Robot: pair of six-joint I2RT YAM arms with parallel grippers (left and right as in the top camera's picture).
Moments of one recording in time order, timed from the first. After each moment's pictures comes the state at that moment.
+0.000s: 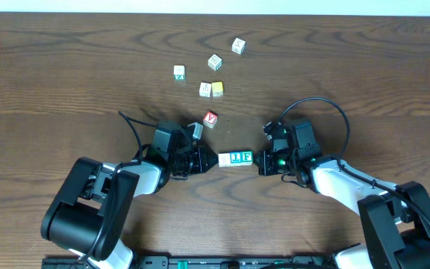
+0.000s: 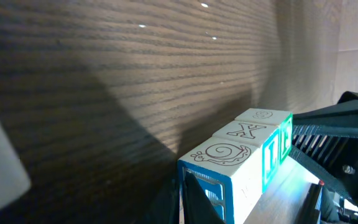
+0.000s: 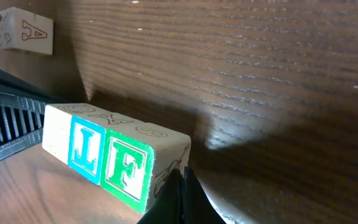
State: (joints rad) left arm -0.35 1.77 0.54 0.32 0.69 -0.62; right arm 0.35 1.62 0.59 0.00 -0.47 0.35
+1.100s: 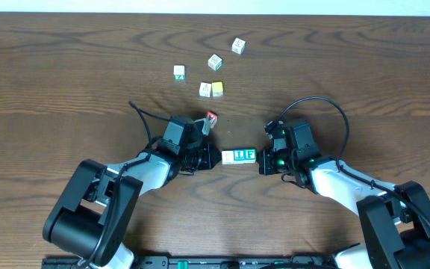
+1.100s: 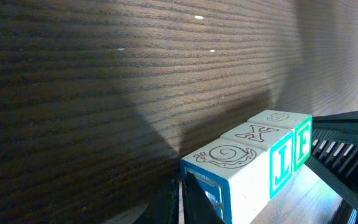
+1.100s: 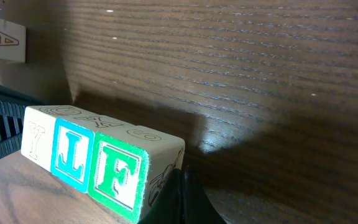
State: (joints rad) left arm -0.43 1.76 0.64 0.14 0.56 -0.59; right arm 0.37 1.62 0.59 0.00 -0.39 0.34
